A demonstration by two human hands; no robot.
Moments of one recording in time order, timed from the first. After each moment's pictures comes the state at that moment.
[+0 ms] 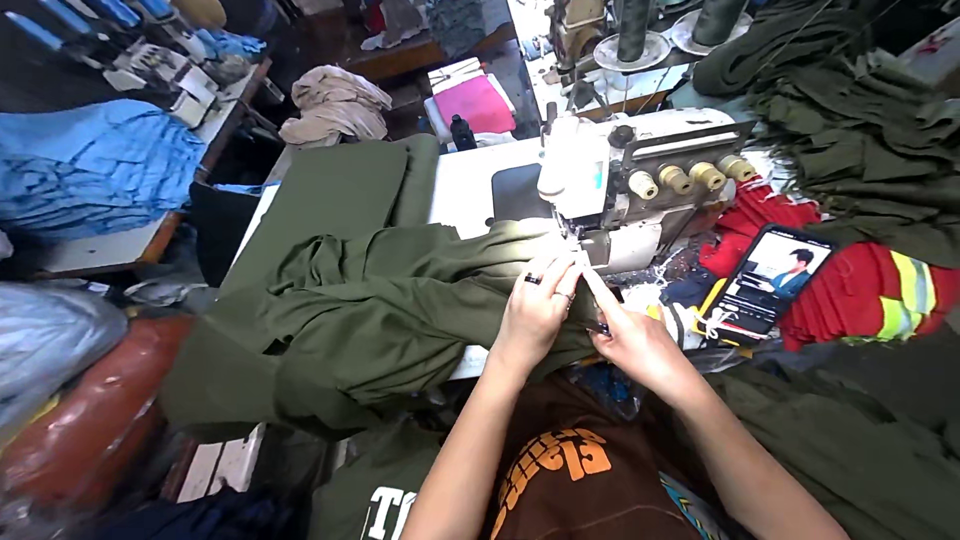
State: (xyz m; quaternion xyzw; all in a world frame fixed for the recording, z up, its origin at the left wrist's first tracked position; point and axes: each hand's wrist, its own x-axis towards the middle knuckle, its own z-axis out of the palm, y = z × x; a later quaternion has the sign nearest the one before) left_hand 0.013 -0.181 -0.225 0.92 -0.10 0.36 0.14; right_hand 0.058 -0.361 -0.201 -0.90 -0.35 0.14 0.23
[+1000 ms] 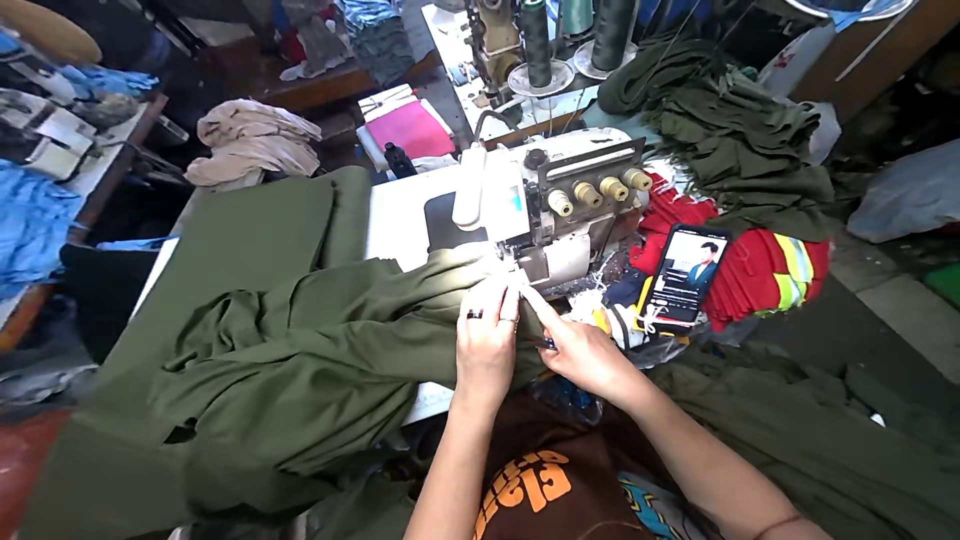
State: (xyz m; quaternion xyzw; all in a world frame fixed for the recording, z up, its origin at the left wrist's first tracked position) left_hand 0.007 -0.200 -0.234 0.93 0.00 0.34 0.10; right_hand 0.063 -0.361 -0.195 -0.89 -0.34 0.22 0.23
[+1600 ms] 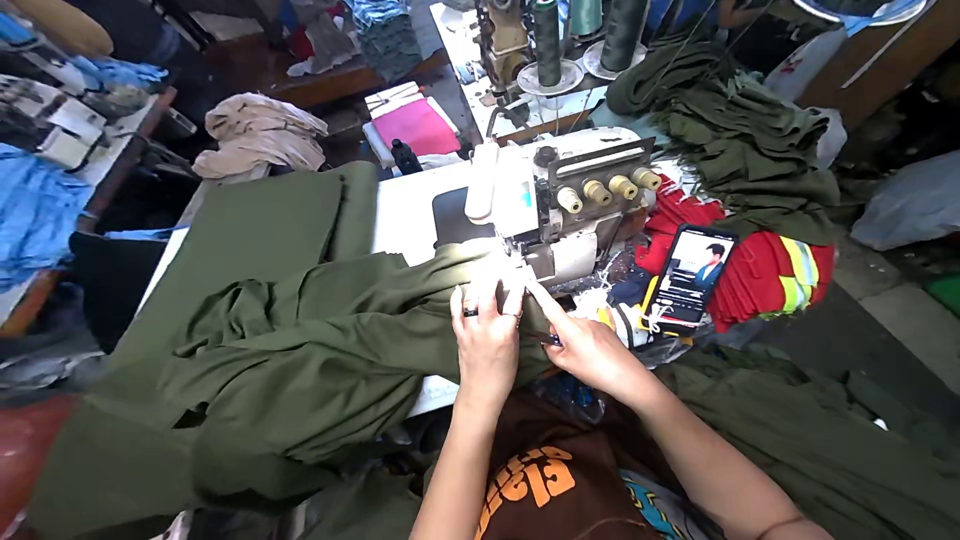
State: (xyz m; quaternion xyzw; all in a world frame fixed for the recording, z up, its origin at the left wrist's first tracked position) left_hand 0.002 -0.200 -0.231 0.94 0.05 0.33 0.09; right_hand 0.063 -0.359 -0.186 -0.89 -0.34 0.23 0.22
